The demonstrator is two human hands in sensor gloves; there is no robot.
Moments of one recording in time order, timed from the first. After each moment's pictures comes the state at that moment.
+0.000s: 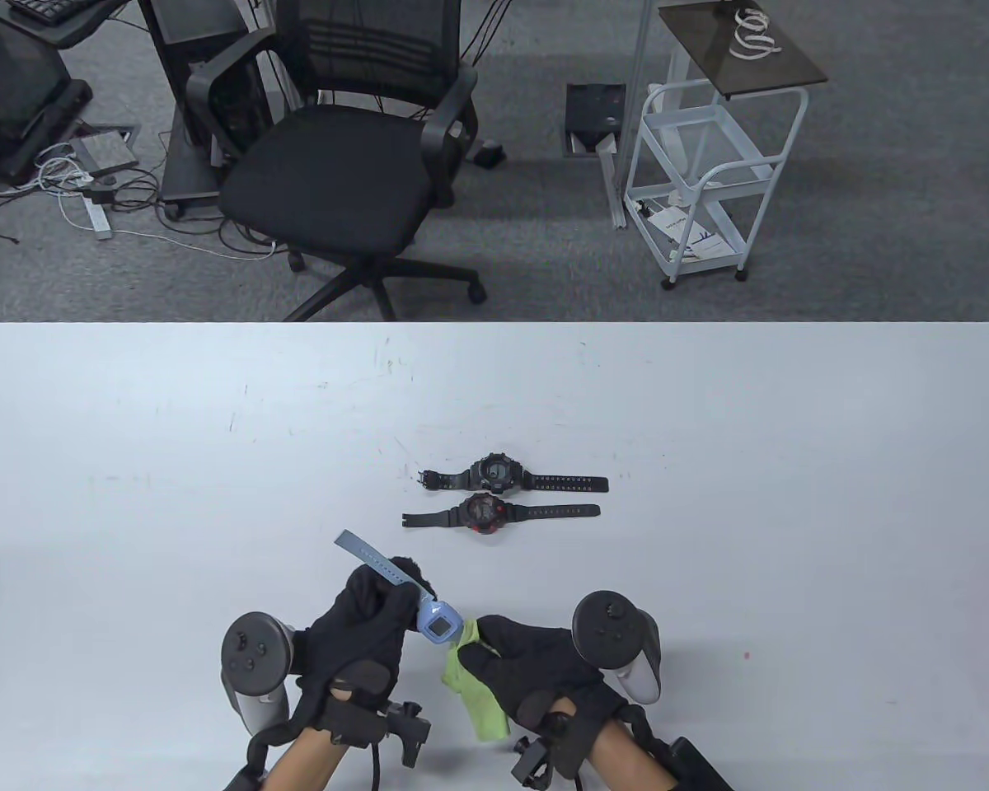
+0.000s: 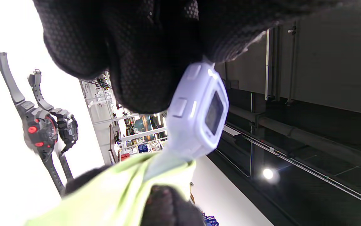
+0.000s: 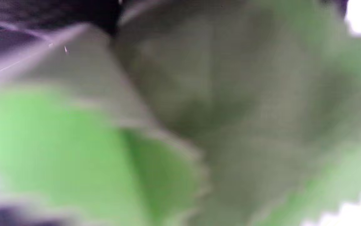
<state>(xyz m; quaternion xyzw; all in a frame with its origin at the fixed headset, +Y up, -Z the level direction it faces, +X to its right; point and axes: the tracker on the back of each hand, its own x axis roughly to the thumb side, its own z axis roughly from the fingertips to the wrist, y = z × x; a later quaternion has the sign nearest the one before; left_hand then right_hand) -0.199 -0.716 -0.233 0.07 -0.10 0.65 0.75 0.061 -0.752 -0.245 0.22 0.11 0.80 0.55</state>
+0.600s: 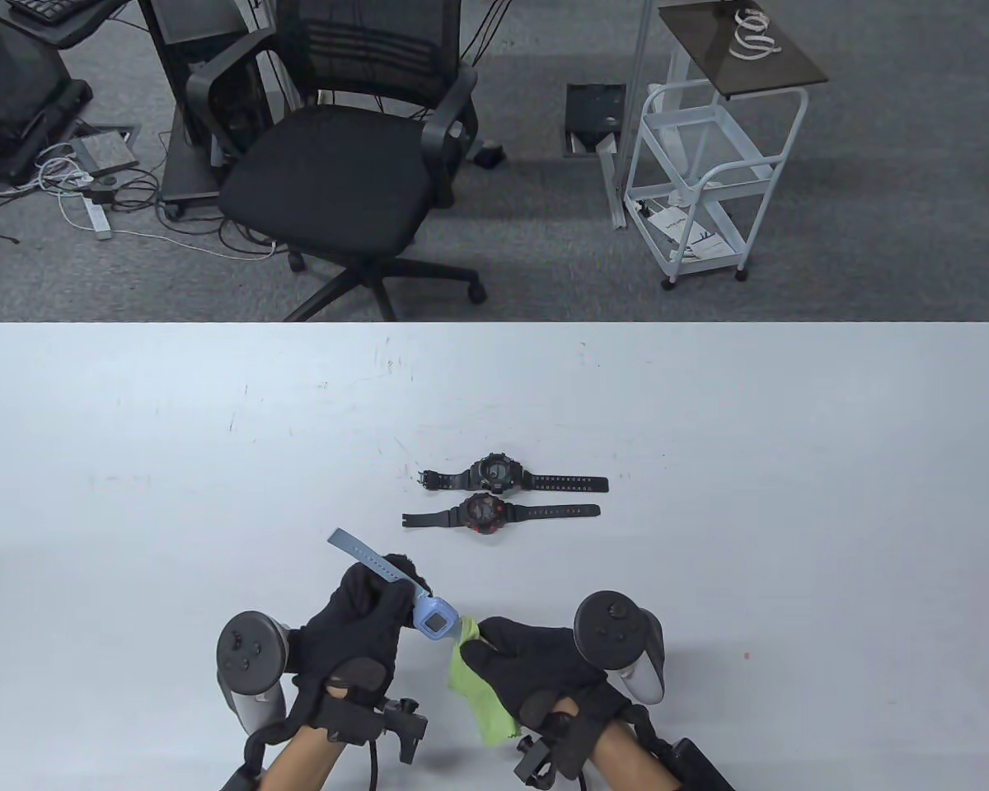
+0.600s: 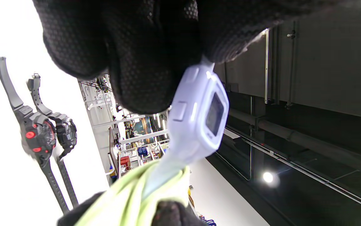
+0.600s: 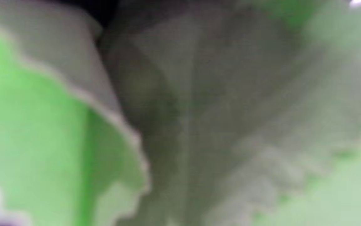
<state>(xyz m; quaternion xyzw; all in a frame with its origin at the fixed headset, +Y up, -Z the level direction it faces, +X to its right) -0.202 -0.715 -0.234 0.08 -0.10 0.65 0.75 0.063 -0.749 -0.246 0.22 0.11 0.80 0.54</state>
